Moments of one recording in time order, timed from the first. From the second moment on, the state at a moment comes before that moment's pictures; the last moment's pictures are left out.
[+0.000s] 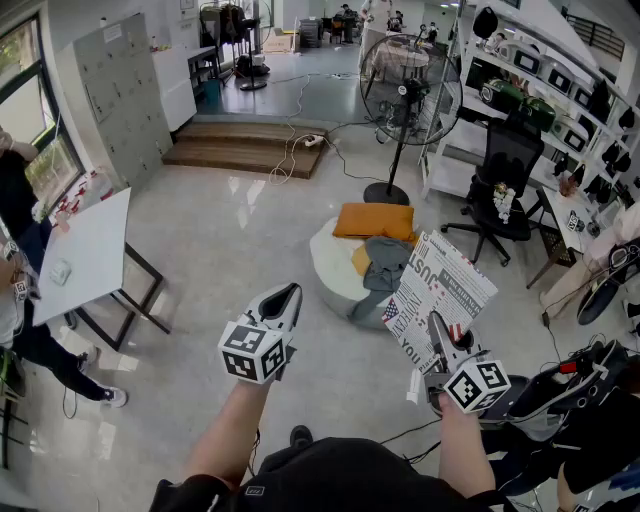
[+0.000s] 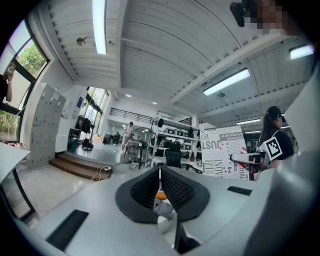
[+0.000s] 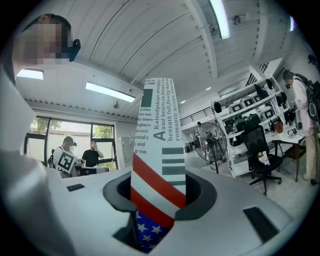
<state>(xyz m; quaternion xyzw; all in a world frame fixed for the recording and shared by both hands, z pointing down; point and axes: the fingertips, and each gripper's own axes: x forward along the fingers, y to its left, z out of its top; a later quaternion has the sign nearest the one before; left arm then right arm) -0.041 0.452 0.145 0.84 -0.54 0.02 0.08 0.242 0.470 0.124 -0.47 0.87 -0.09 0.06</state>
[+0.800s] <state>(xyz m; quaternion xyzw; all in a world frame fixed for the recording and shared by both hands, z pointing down) -0.080 0.479 0.163 0.84 -0.54 0.02 0.12 0.199 0.485 0.129 -0.47 0.88 -0.09 0.04</state>
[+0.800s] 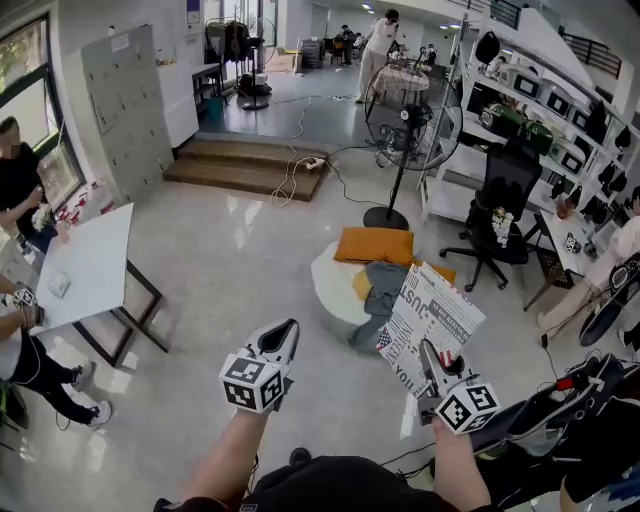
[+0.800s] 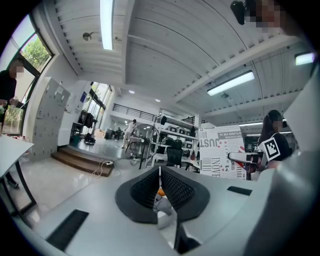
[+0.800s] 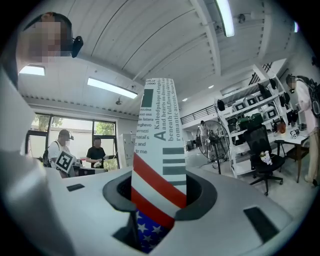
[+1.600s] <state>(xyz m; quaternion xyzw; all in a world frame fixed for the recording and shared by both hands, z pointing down) -0.116 0.445 0.182 0.85 -0.52 0.04 0.12 0.154 0.445 0.165 -0.48 0.86 -0.15 0.05</state>
